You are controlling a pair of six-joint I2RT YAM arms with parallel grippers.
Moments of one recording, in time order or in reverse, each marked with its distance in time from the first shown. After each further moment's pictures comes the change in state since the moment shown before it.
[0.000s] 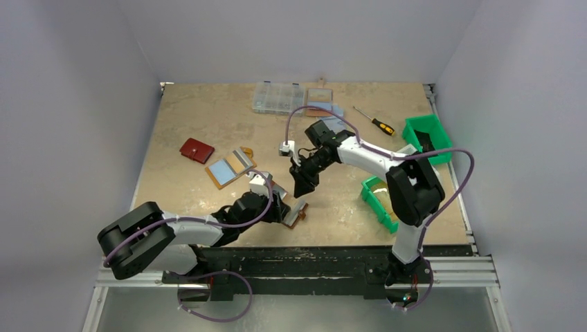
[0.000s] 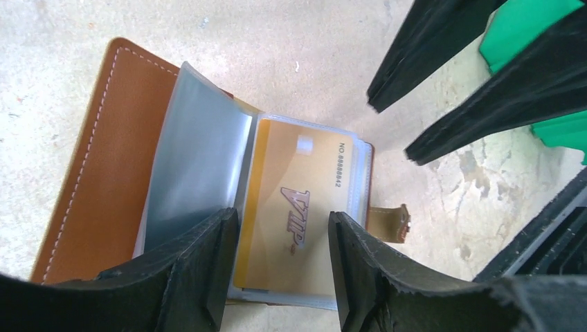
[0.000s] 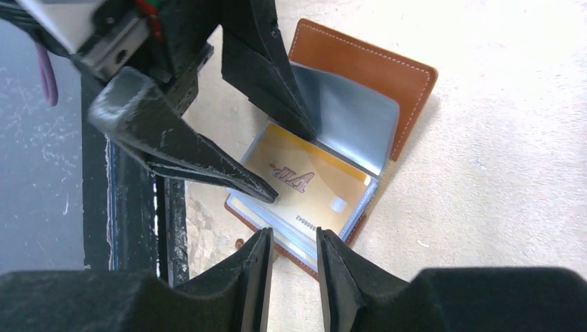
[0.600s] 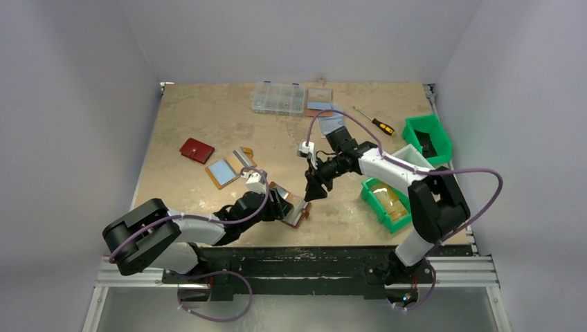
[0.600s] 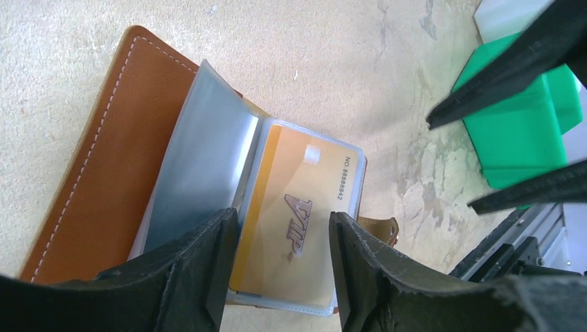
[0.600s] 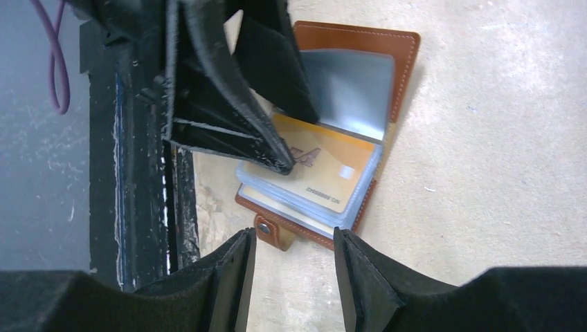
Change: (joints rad) left arm 0.003 0.042 0.005 0.035 0.002 -0.227; right arm -0.090 -0.206 -0.249 0.173 -0.042 0.093
